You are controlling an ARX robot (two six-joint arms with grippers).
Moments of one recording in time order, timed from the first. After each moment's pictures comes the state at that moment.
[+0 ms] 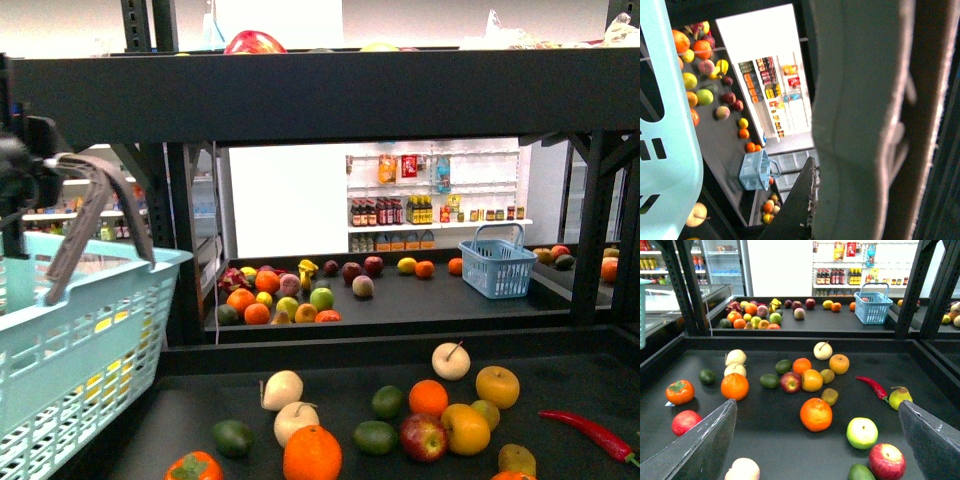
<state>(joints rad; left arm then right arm) 0.03 1.88 1.34 0.71 0.05 -1.39 0.00 0.01 0.02 0.00 0.00 0.00</state>
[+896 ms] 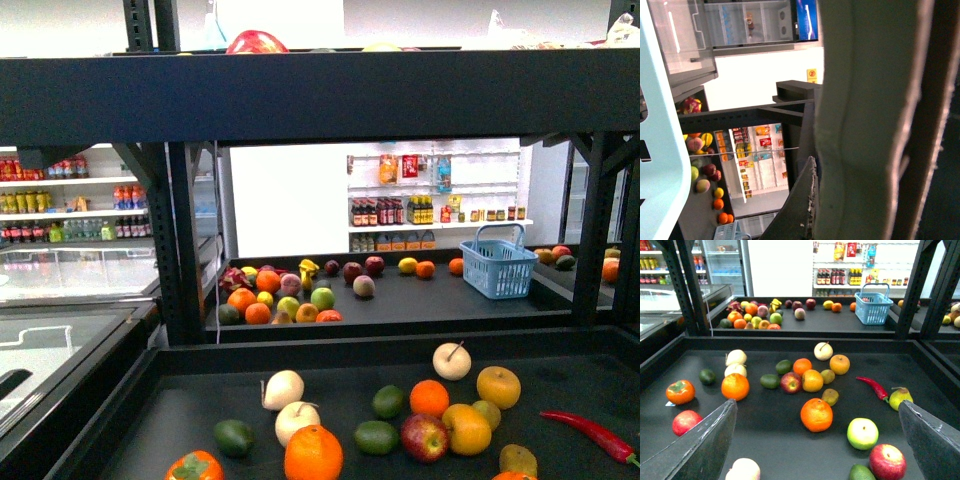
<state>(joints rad) 0.49 1.96 1.14 1.14 0.30 -1.59 0.00 0.01 0.02 0.00 0.00 0.00</state>
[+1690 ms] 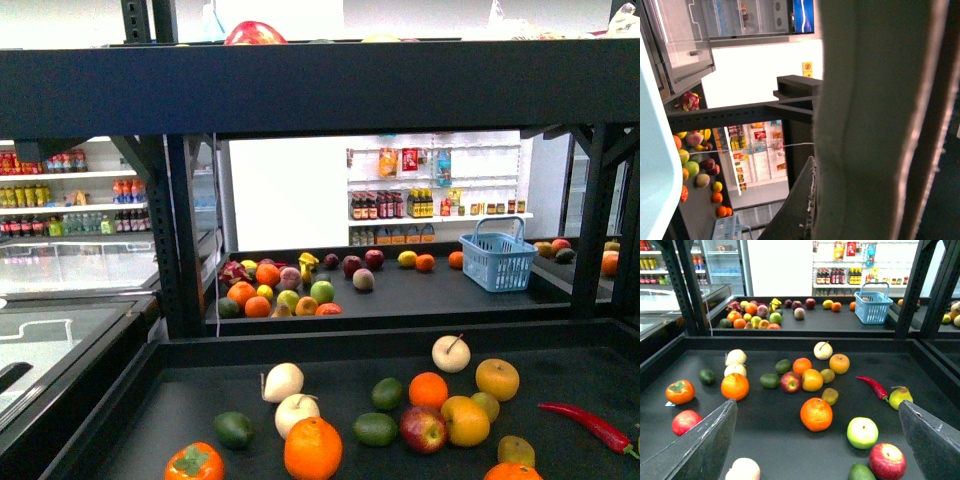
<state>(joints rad) 0.53 2.13 1.17 1.33 0.39 -1.61 0.00 0.01 0.02 0.00 0.00 0.00</state>
